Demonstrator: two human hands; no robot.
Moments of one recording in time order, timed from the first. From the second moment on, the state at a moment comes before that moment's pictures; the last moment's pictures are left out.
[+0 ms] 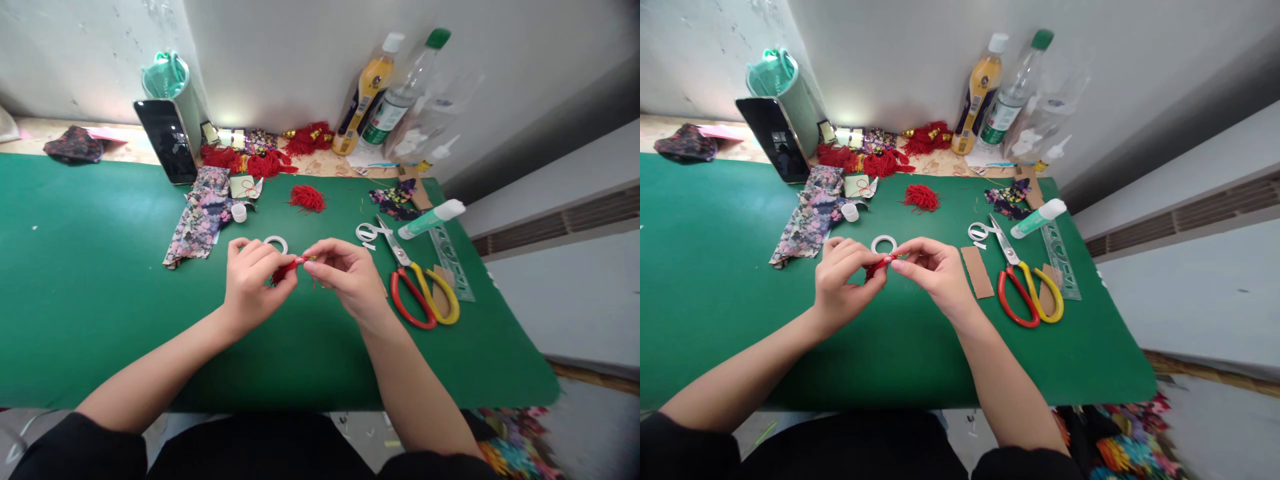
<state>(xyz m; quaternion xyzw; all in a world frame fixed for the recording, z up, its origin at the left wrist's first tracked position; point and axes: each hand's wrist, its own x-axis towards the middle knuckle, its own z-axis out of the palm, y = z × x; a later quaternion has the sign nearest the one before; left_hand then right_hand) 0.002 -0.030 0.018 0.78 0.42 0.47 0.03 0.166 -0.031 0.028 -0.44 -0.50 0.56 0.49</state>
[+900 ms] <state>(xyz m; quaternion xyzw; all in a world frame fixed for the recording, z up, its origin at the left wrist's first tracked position) 0.002 -0.029 0.028 0.59 0.41 0.46 0.51 0.169 -0.027 0.025 -0.43 -0.48 0.58 0.50</state>
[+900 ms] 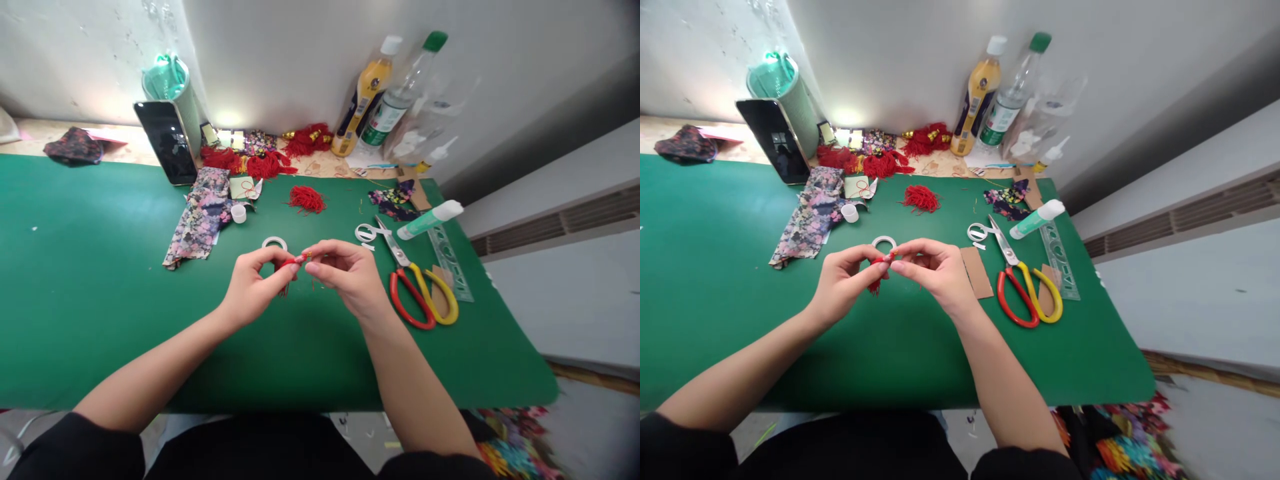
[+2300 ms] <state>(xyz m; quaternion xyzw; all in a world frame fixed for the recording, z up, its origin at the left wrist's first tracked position) 0.001 -0.027 0.029 0.54 0.41 0.45 0.58 0.170 -0.032 0.029 -0.48 -0.48 0.53 0.50</state>
